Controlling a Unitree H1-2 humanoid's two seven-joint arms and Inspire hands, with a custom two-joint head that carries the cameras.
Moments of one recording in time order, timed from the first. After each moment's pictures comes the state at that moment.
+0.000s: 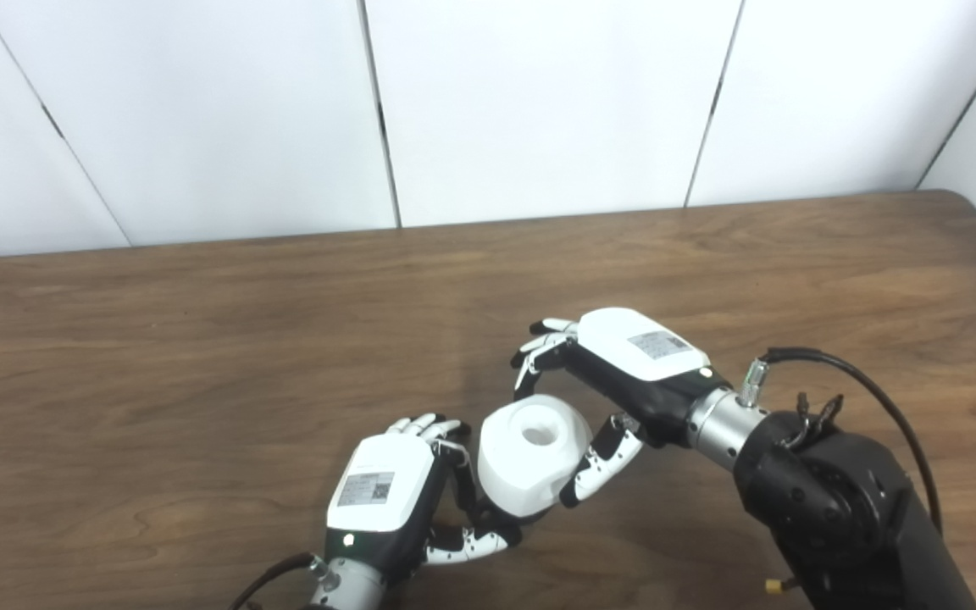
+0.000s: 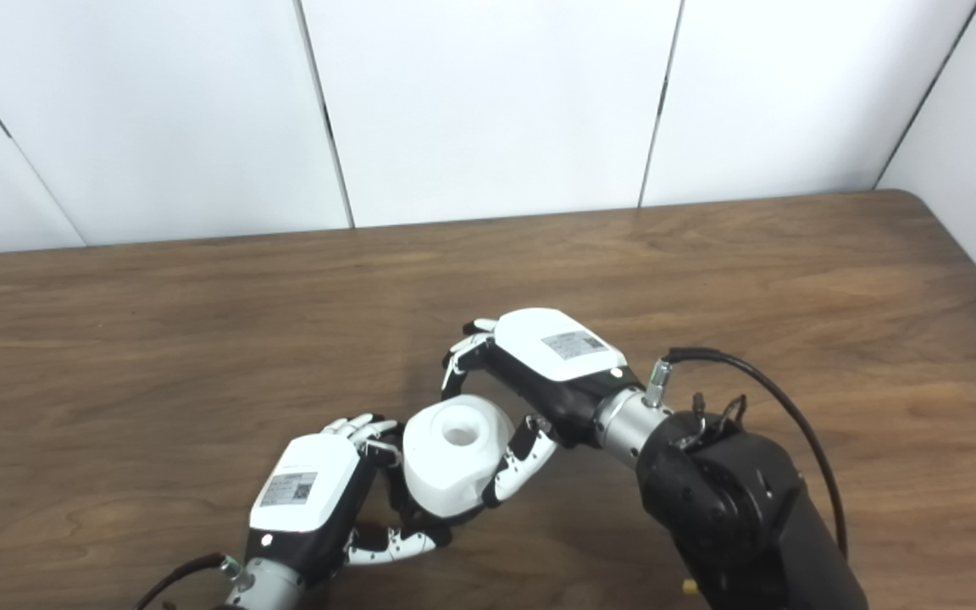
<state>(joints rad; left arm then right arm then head) 0.11 0.13 -0.45 -0.34 1.16 0.19 -0.24 -0.25 -0.30 0.33 -0.67 -0.90 0.38 0.82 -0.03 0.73</state>
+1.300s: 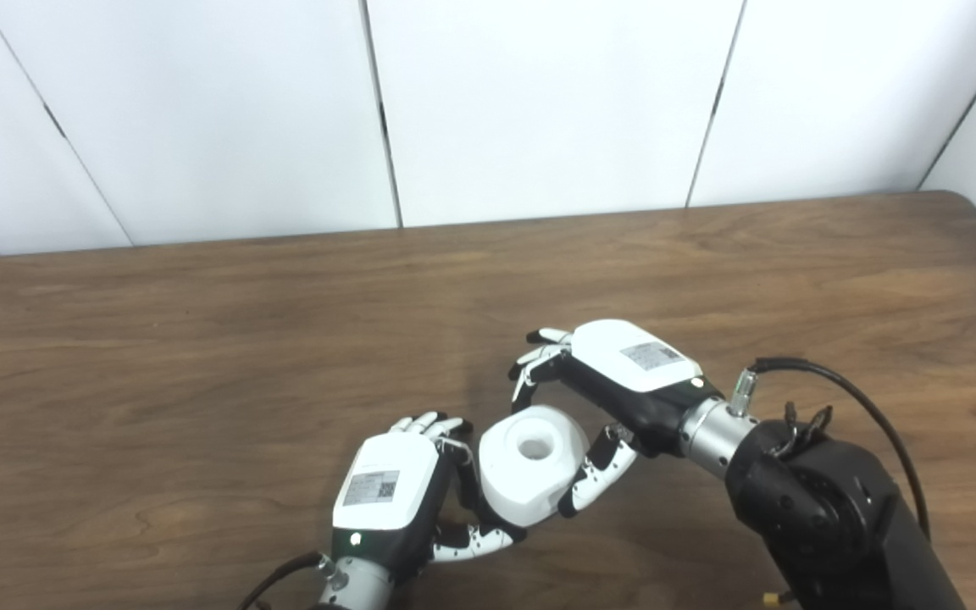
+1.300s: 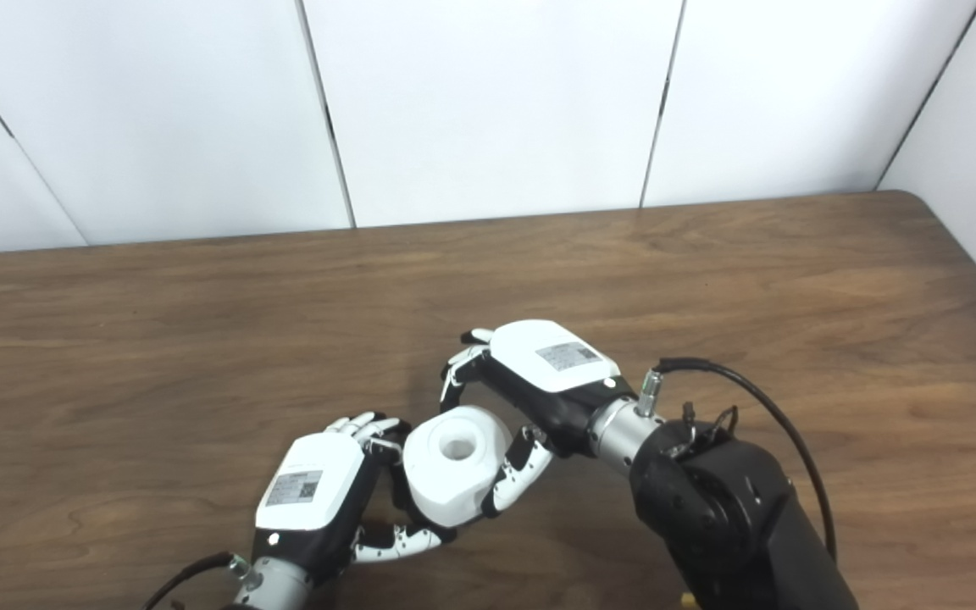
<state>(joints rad) 0.11 0.11 -0.47 -0.34 1.19 0.23 -0.25 -0.23 -0.29 0.34 -0.64 -0.90 0.34 0.81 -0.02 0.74</state>
